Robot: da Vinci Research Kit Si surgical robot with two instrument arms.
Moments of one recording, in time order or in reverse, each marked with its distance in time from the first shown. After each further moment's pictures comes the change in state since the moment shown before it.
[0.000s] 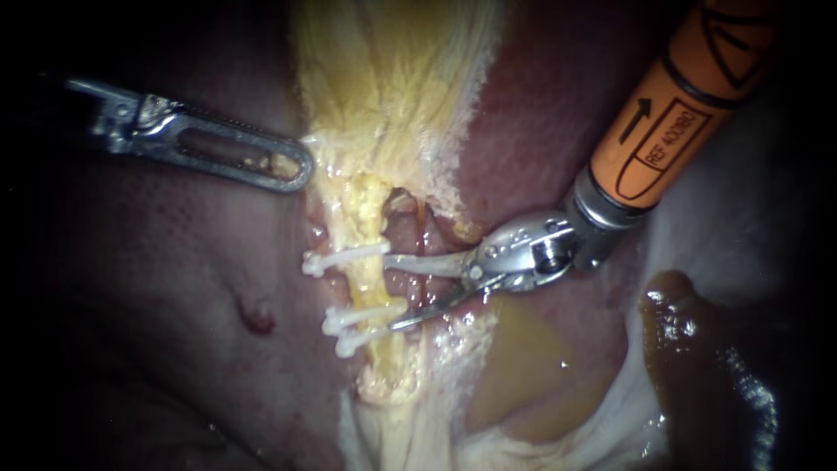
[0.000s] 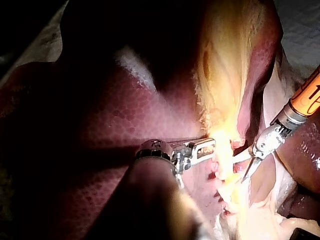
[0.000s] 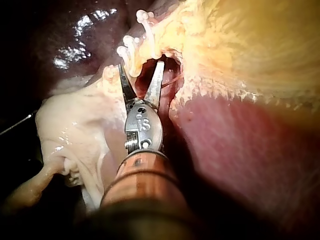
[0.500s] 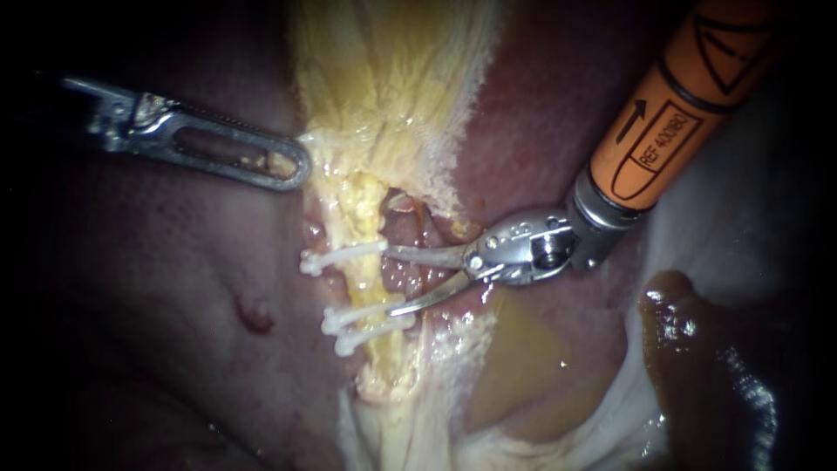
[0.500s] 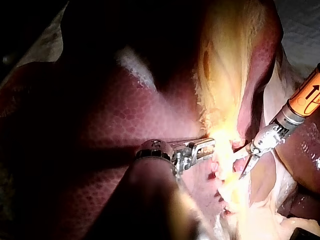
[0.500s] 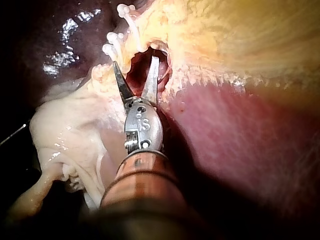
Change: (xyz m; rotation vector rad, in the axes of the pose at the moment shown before) right arm -0.001 0.001 0.000 0.057 0.021 0.060; left arm 0.000 0.000 0.000 0.002 0.002 -0.001
